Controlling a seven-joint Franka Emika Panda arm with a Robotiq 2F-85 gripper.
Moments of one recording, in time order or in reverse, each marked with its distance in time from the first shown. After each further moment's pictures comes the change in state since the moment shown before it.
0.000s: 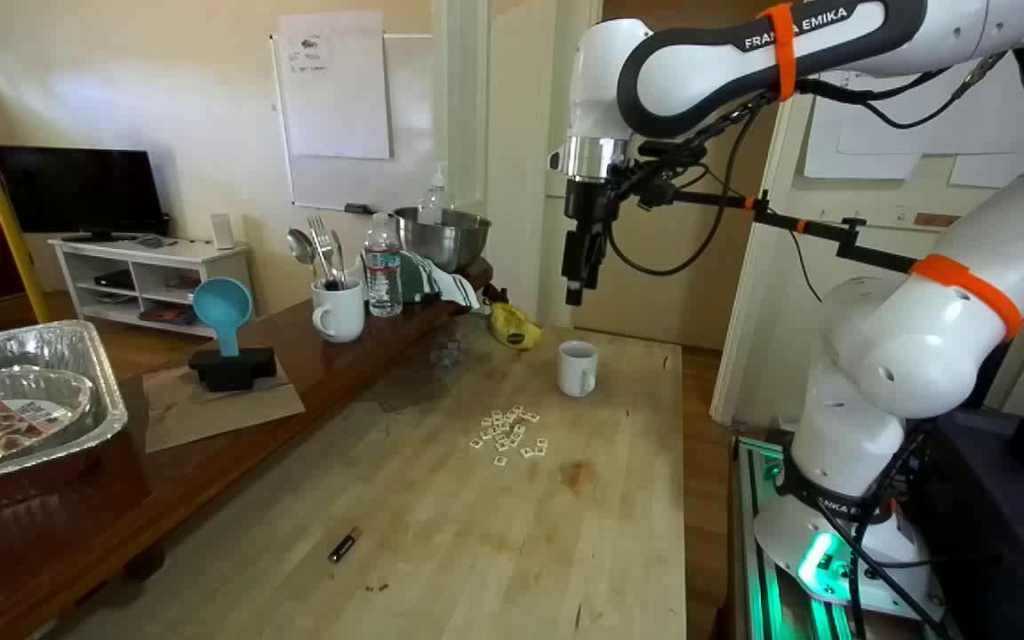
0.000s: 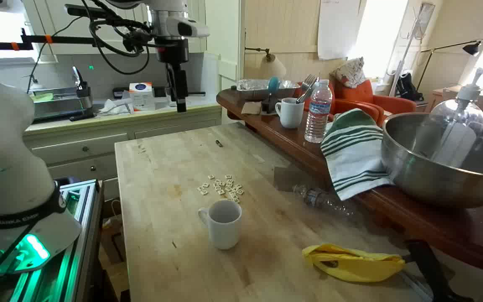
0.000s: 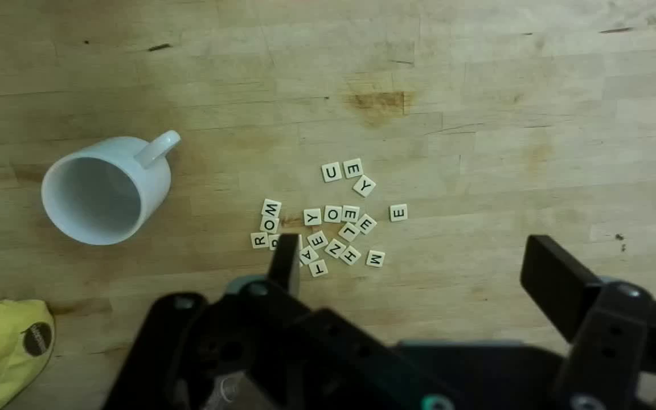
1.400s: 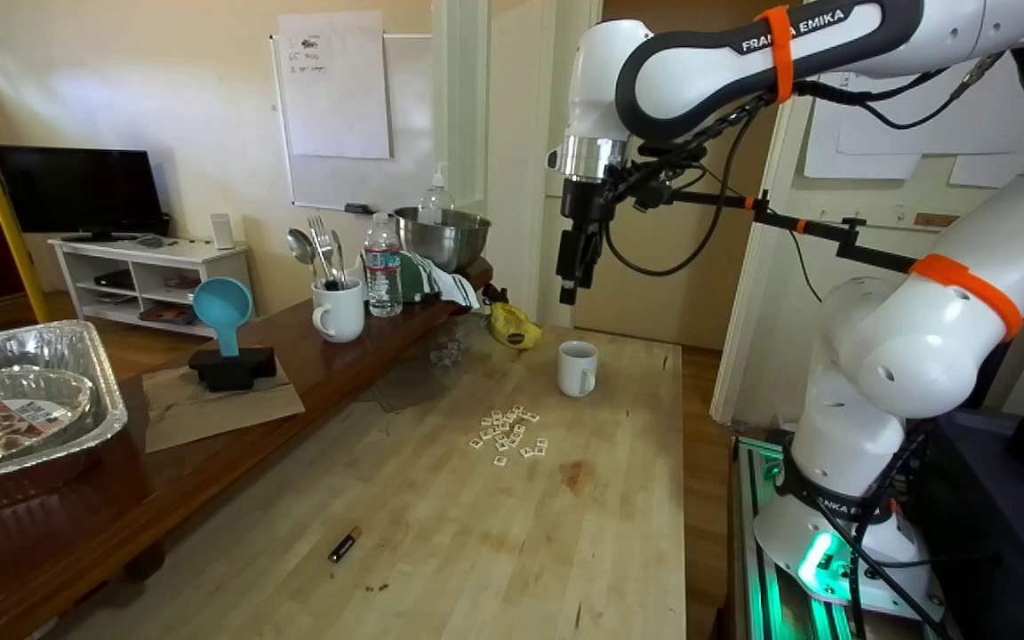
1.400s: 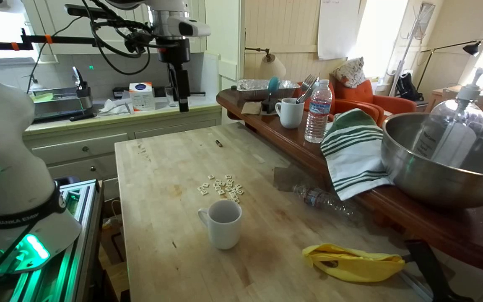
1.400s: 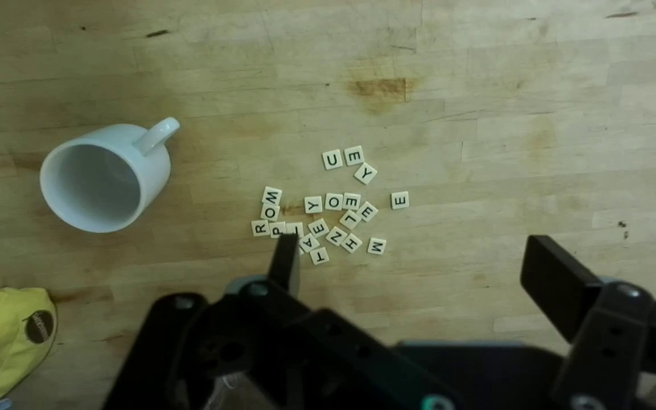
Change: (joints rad) arm -0.001 0.008 0.000 -0.002 0.000 0.037 0.002
